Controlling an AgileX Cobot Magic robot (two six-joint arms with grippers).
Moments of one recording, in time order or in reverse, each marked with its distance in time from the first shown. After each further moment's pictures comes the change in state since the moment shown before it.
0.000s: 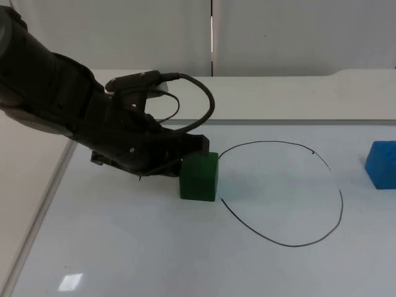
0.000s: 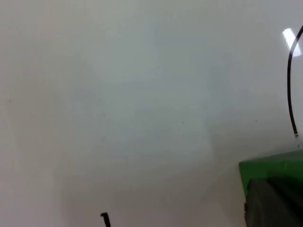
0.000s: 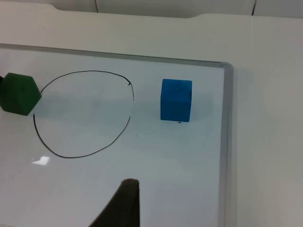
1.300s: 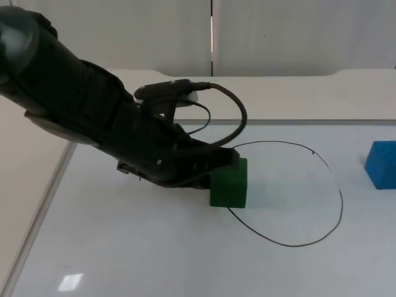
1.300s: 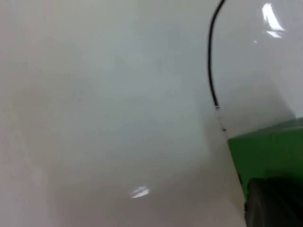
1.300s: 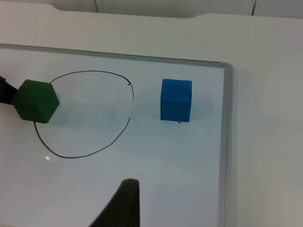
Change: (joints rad) right arm 0.000 0.000 0.000 0.000 0.000 0.000; left arm -0.109 0.000 0.000 -0.012 -0.002 -0.017
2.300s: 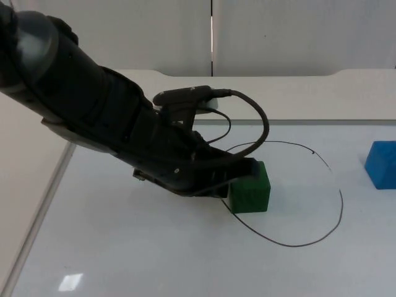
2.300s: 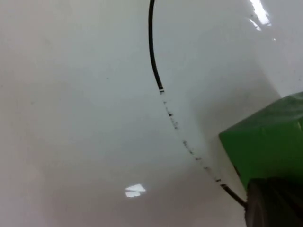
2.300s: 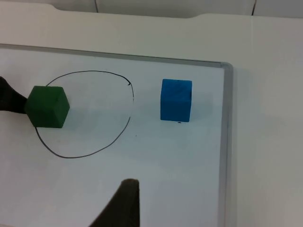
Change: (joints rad) right arm 0.000 0.000 0.000 0.000 0.000 0.000; left arm -0.064 0.000 0.000 -0.028 -0.005 0.000
